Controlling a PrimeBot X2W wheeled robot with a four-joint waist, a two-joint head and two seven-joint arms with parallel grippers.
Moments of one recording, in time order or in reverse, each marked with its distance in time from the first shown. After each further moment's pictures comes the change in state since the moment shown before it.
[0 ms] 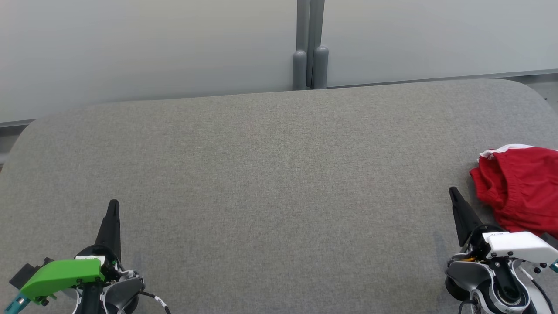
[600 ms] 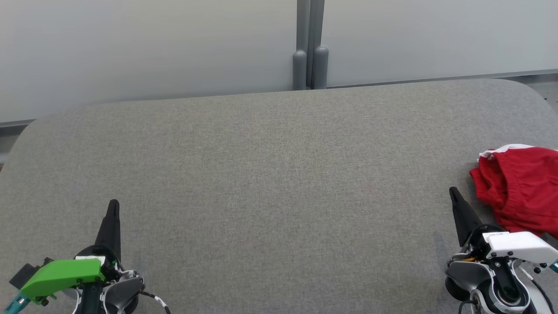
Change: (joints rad) left arm 0.000 0.000 0.000 0.000 0.000 0.000 0.000; right arm 0.000 0.000 0.000 0.000 0.000 0.000 0.000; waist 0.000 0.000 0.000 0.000
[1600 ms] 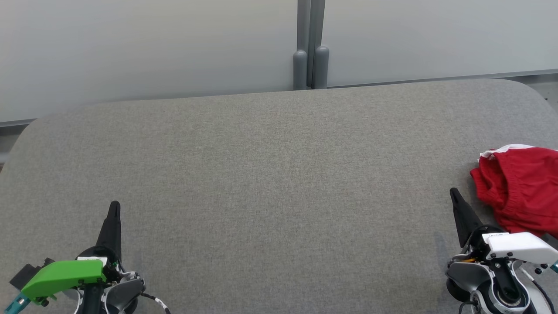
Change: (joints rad) left arm 0.004 0.002 -0.005 0.002 0.026 0.000 -0.004; right arm 0.003 0.001 -0.001 -0.001 -0.023 0.000 -0.006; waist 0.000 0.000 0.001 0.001
